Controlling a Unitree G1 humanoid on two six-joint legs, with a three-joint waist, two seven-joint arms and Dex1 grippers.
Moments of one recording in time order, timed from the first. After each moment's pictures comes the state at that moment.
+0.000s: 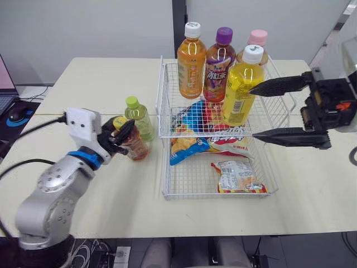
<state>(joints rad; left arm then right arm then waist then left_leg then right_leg) -0.16 0.64 0.42 -0.61 -0.72 0.75 -0.30 -0.77 -1.12 -0.23 -0.39 1.01 0.88 1.12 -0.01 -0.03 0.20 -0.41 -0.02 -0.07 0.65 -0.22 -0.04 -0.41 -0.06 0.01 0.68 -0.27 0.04</state>
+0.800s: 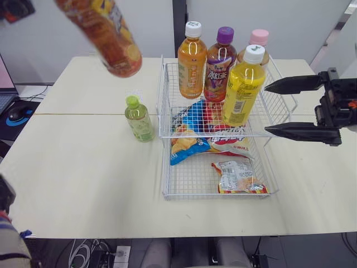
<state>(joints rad) -1.32 1.07 0.22 0.13 -1.10 1.03 -0.81 -0.69 -1.14 -0.27 -0.37 0.97 0.86 1.13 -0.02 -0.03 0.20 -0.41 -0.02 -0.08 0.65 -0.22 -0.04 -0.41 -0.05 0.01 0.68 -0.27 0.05</state>
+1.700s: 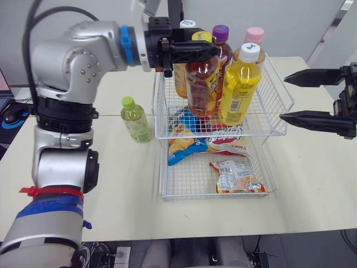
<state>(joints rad) -1.31 0.57 -0.08 0.23 -0.66 0.79 -1.06 -0.65 -1.20 -0.35 -0.32 0.97 0.88 1.10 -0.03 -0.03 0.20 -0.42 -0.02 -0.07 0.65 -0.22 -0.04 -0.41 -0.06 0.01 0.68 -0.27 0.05</state>
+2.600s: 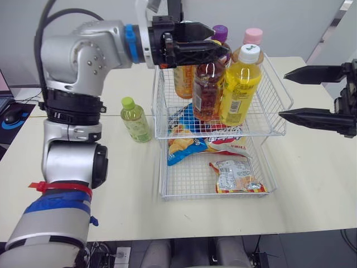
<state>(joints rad) -1.37 0.57 -0.01 0.30 -0.65 0.91 -1.15 -0.67 -1.20 -0.37 -0.35 1.00 0.90 1.06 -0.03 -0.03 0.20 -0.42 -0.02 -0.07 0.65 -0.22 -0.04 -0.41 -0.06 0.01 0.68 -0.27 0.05</state>
